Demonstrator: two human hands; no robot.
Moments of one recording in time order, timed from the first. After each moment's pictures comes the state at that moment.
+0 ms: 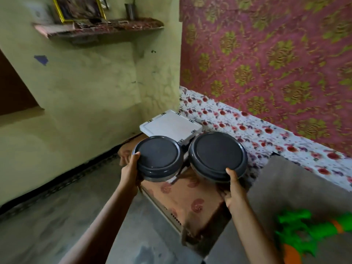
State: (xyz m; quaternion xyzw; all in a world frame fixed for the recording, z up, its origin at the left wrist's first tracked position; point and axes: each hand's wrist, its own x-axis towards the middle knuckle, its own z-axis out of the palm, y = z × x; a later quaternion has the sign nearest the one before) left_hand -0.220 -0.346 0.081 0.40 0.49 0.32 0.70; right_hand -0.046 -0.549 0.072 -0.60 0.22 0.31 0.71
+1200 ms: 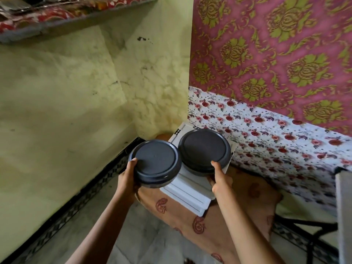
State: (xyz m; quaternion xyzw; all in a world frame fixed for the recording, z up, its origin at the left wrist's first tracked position) left_hand -0.117 -0.018 0.032 0.45 0.52 0.20 0.70; right_hand 0.045 -0.212 0.010 -0.59 0.36 0.25 0.68
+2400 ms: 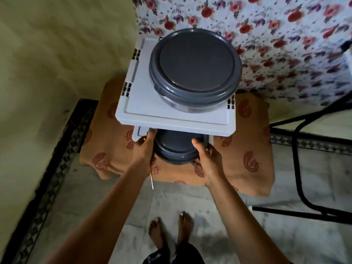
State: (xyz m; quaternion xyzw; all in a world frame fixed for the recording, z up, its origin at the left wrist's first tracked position) left_hand -0.052 -0.027 -0.139 0.58 0.46 -0.08 0.67; right_hand -0.049 -0.182 -0.136 -0.60 0.33 0.19 0.70
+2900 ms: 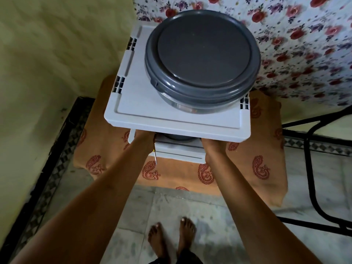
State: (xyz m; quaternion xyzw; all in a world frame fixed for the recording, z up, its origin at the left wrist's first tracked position) left_hand 0.021 -0.012 -0.196 0.58 0.48 -0.05 0.66; right_hand 0.019 -0.169 -0.179 -0.66 0.35 0.13 0.66
